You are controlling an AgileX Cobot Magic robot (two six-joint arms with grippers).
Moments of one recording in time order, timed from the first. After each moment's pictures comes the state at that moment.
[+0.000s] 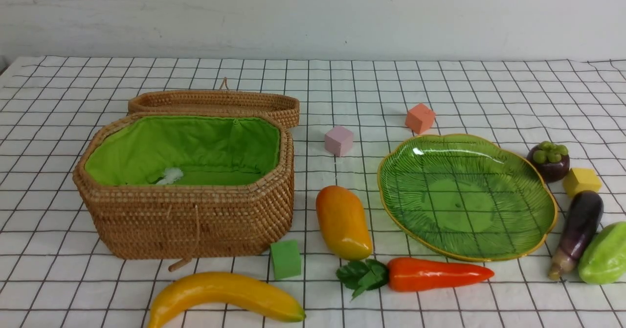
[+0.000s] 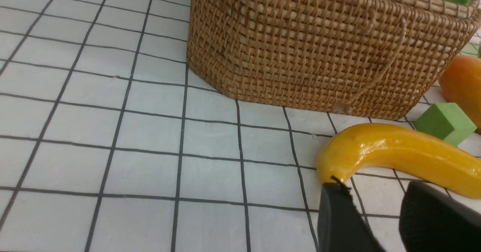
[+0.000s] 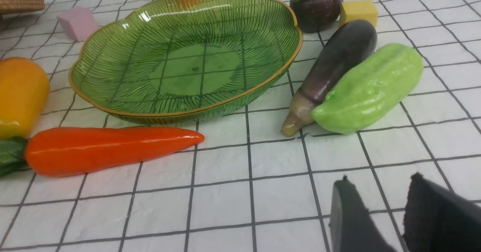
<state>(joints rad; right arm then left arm) 0.03 -0.01 0.01 -0.01 0.38 0.14 -0.16 -0.01 0.03 -0.03 0.34 -0.25</state>
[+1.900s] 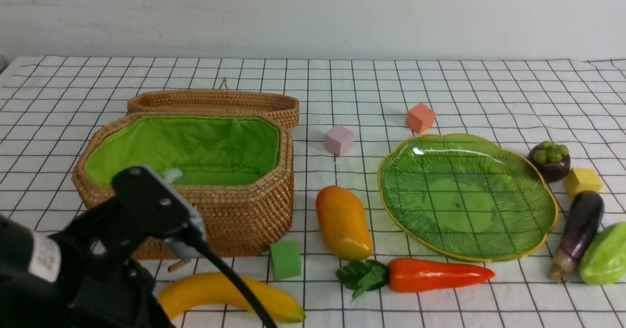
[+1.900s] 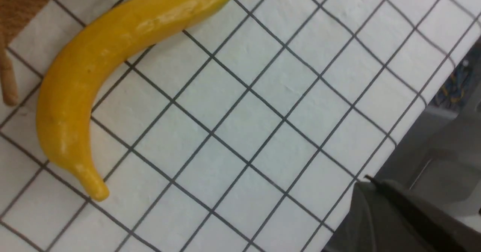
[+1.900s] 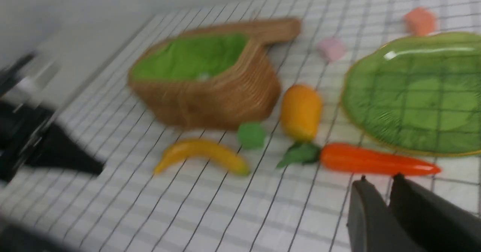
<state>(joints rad) 0.48 0.26 -0.80 0.29 1.00 0.09 -0.60 1.08 -0.87 -0.27 1.03 0.36</state>
